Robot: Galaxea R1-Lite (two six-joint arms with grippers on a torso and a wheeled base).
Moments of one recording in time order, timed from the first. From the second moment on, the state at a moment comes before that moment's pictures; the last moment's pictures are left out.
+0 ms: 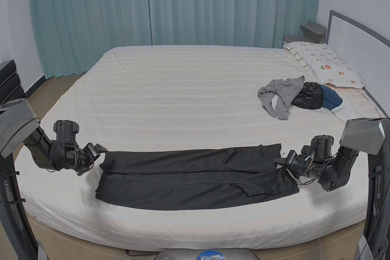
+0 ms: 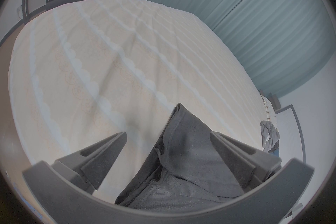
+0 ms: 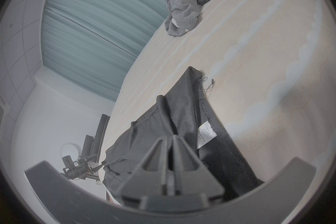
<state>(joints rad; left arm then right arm) 0.11 2.21 -0.89 -0.52 -0.14 -0.69 0.05 2.45 -0.78 -1.17 0.43 0.76</state>
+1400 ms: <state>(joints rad) 0.10 2.36 -1.02 -0.47 -0.30 -0.31 0.01 2.41 -0.66 -1.23 0.47 0.81</state>
